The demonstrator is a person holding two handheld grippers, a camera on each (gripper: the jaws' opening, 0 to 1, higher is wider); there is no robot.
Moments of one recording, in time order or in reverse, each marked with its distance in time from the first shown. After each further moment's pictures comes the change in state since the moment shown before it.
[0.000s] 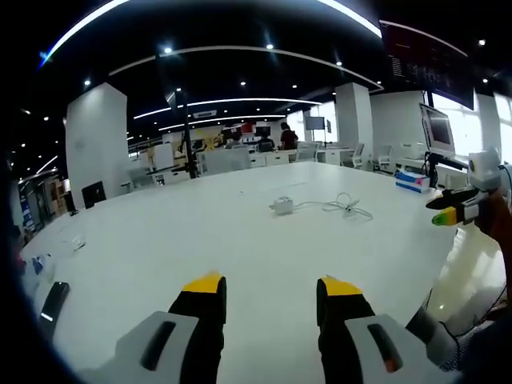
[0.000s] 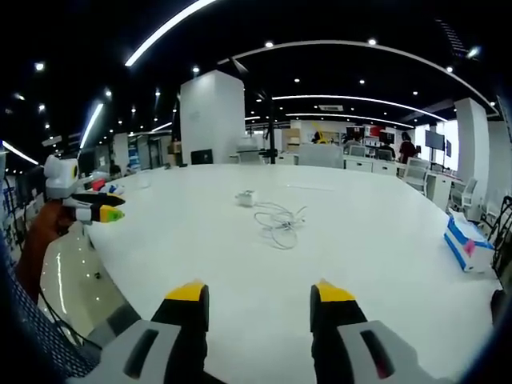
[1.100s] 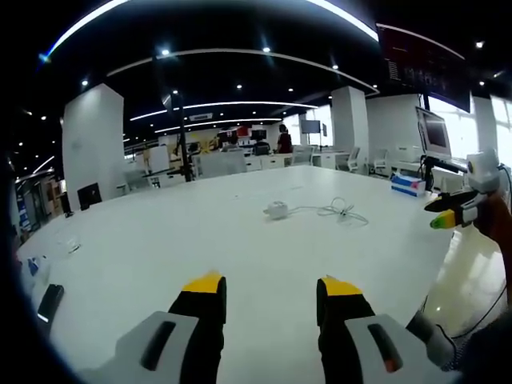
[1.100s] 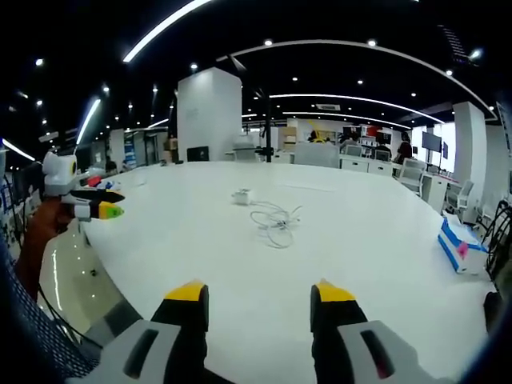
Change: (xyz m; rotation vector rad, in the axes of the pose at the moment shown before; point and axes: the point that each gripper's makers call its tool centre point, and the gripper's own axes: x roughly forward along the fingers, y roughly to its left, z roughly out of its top) left arm 0.005 -0.006 0.005 -0.006 -0.021 -0.026; right arm -0.006 -0.002 -0.001 -0.010 0.021 -0.027
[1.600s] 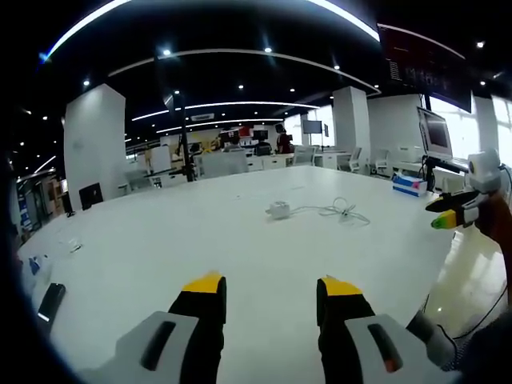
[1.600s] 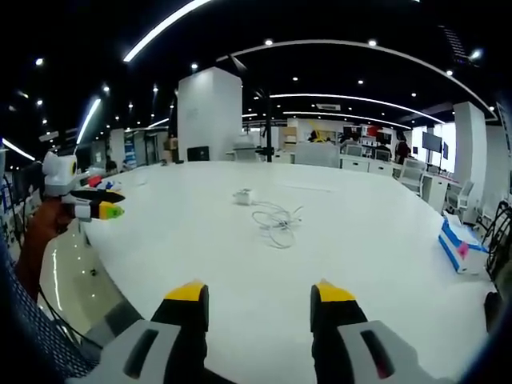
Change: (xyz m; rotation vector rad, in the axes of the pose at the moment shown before) left arm -0.002 0.003 0.000 0.000 -0.002 0.010; right arm 0.001 0.004 0.002 0.001 -0.006 0.003
